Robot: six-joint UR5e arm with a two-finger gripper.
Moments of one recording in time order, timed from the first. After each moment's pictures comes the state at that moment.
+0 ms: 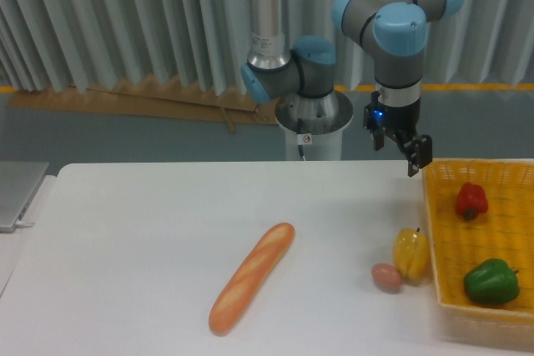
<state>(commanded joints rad) 2.60 -1.64 -1.62 -1.41 1.68 1.43</state>
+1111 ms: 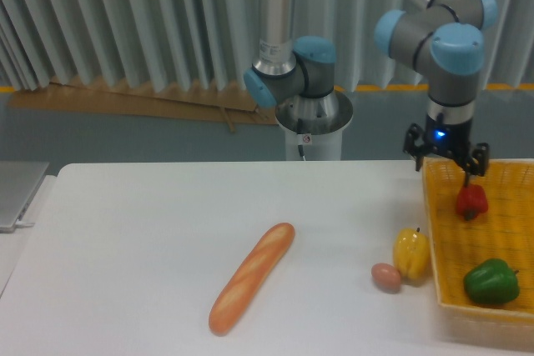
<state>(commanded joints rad) 2.83 -1.80 -1.66 -1.18 1.66 1.03</state>
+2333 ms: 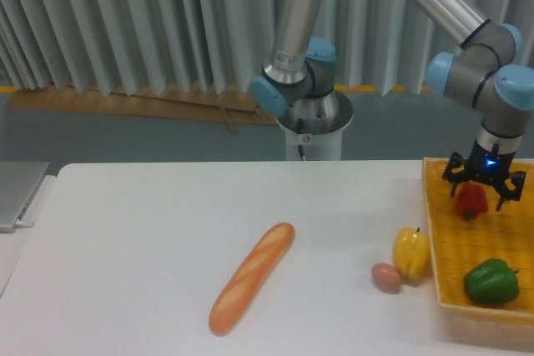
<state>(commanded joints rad) 3.01 -1.86 -1.79 -1.10 1.54 1.30</state>
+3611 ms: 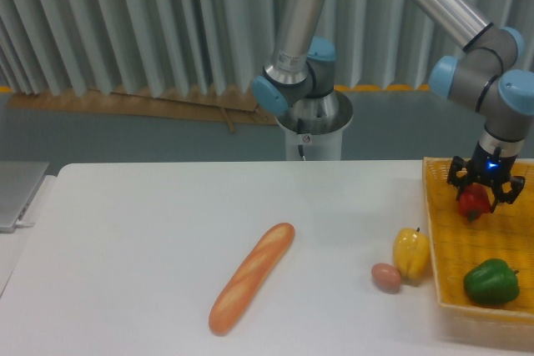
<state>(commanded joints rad) 2.93 -1.83 -1.74 -1.12 1.55 1.30</state>
